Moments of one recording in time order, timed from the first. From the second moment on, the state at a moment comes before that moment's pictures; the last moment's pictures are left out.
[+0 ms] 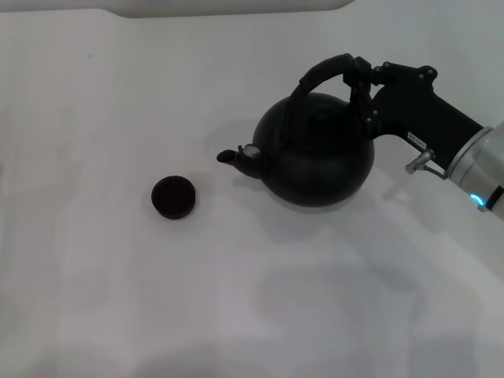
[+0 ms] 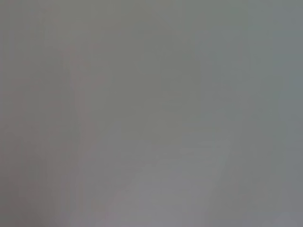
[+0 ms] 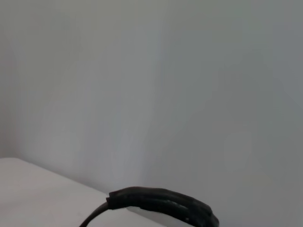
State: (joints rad) left arm -0.21 -2.08 0.31 -0.15 -2.18 -1.51 2.81; right arm 0.08 2.03 -1.95 -0.94 2.78 0.69 -2.65
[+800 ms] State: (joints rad) left arm -0.21 -2.08 0.31 -0.15 -2.18 -1.51 2.81; right arm 0.17 2.03 -1.93 -0.74 2.78 0.82 -2.63
